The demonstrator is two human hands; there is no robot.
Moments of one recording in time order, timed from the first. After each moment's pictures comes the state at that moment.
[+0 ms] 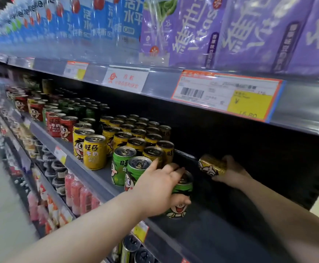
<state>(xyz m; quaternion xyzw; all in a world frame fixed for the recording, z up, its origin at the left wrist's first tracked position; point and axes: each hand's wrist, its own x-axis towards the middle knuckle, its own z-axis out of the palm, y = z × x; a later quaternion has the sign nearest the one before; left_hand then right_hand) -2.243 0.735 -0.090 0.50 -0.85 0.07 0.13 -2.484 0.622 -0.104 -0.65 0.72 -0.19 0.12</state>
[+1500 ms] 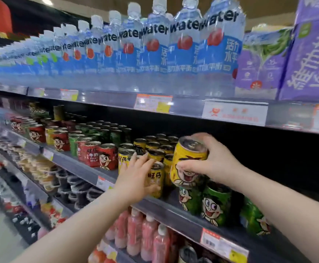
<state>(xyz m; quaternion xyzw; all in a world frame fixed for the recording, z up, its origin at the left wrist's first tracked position) -1.997 0.667 -0.087 0.58 -0.79 0.04 0.17 -2.198 0.729 -0.003 -0.74 0.53 -0.40 0.15</state>
